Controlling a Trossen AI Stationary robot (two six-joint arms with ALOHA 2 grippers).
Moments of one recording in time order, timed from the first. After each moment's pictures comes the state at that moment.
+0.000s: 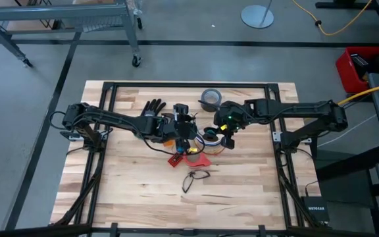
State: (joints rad) left arm -0.09 1.71 1.38 -0.38 -0.69 0.48; right arm -0.07 1.36 1.20 -0.81 -0.09 0.10
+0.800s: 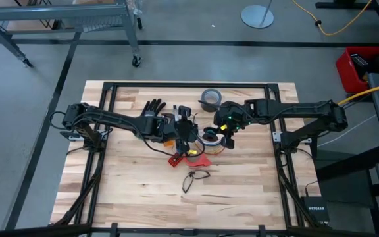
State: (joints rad) left arm -0.09 1.71 1.38 -0.36 -0.58 0.51; right arm -0.07 1.36 1.20 -0.81 -0.08 0.10
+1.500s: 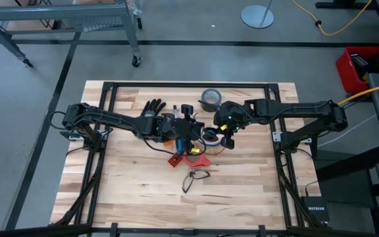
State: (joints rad) left arm -0.10 1.71 1.38 -0.17 -0.57 0.50; right arm -0.07 1.36 1.20 -0.81 -0.08 0.10
